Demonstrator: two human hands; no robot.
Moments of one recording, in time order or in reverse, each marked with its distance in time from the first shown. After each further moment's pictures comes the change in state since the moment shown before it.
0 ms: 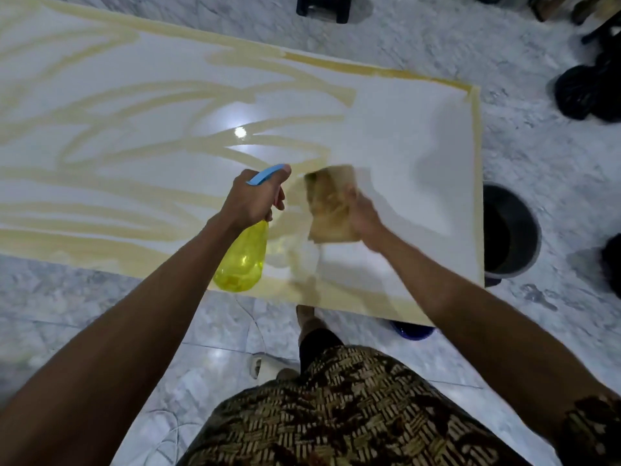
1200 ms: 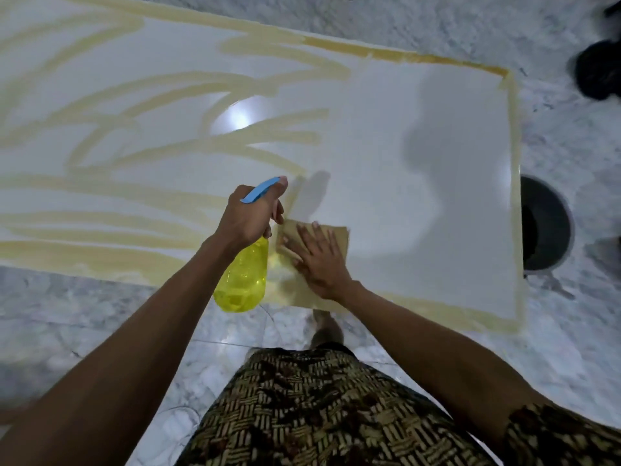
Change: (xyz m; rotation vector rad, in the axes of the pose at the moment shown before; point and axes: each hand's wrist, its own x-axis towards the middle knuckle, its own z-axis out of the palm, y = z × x) left_hand 0.016 -0.043 -0.054 0.007 -0.022 -0.049; right_hand 0.010 0.099 0.146 -1.085 -0.241 -0.557
